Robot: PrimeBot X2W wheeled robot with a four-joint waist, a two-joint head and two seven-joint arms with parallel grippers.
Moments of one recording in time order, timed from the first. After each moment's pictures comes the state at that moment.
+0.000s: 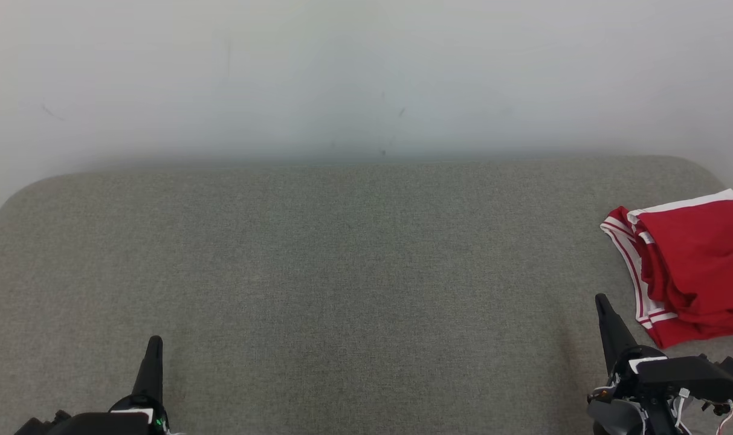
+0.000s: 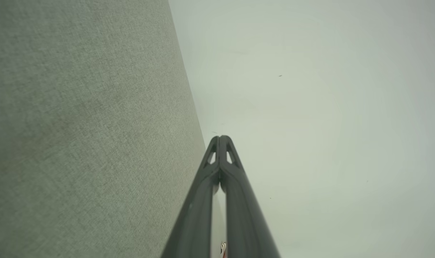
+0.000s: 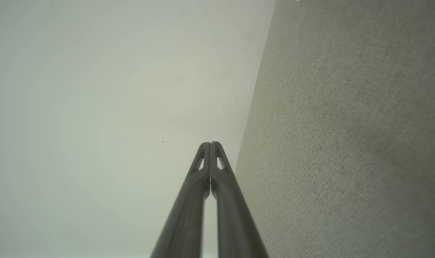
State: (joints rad) left arm -0.10 0.06 0.08 0.26 -1.49 -0.12 0.04; right arm -0.16 -0.07 -0.09 0.32 1.50 0.13 0.11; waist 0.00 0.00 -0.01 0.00
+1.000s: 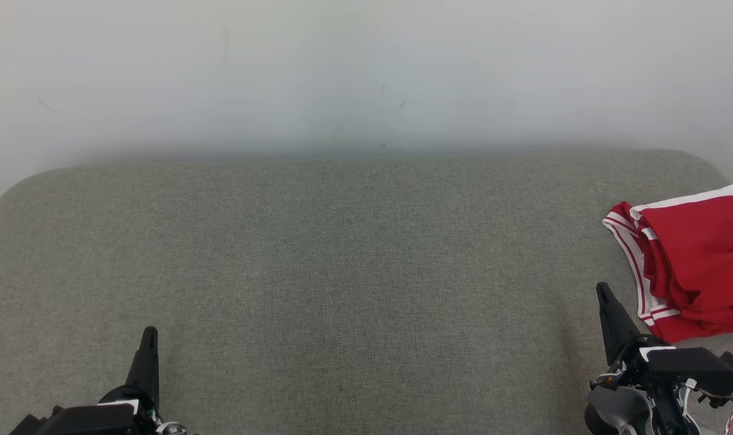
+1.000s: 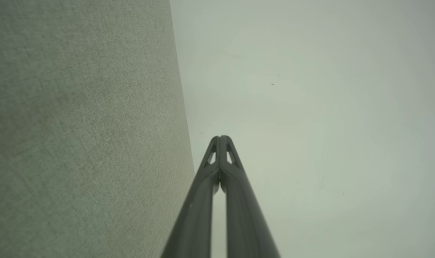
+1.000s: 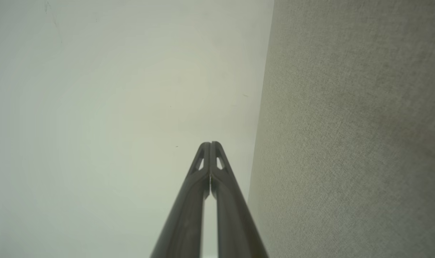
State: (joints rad) left arm -0.13 0.05 0.10 0.27 -1.61 -0.13 0.07; right arm -0.20 -0.06 -0.12 0.34 1.61 0.13 0.15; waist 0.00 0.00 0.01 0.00
